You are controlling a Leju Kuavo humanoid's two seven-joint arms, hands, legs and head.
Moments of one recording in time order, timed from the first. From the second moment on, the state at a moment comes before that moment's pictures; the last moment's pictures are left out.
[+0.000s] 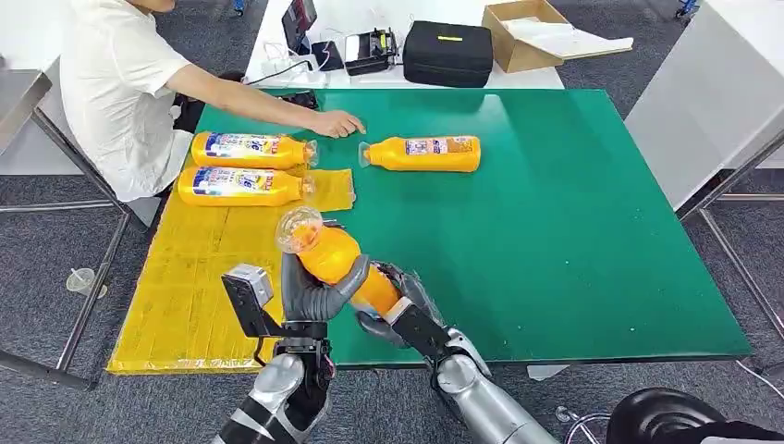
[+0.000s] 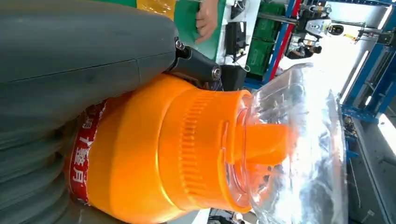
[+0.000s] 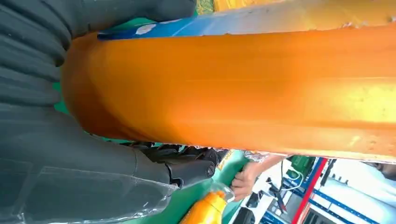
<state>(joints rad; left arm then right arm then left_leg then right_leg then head) -0.28 -0.29 -0.63 -1.15 0.40 0.41 -0.54 -0.27 0.05 0.63 -0.96 0.28 -0.03 -0.62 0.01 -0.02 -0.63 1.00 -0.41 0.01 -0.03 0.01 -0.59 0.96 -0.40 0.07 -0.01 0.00</state>
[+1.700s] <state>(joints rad) -0.40 -0.18 -0.46 -0.86 -1.12 0.60 -0.15 -0.15 0.11 0.24 -1.04 0.47 -0.54 -0.66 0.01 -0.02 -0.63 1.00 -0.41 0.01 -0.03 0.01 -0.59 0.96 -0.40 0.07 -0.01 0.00</state>
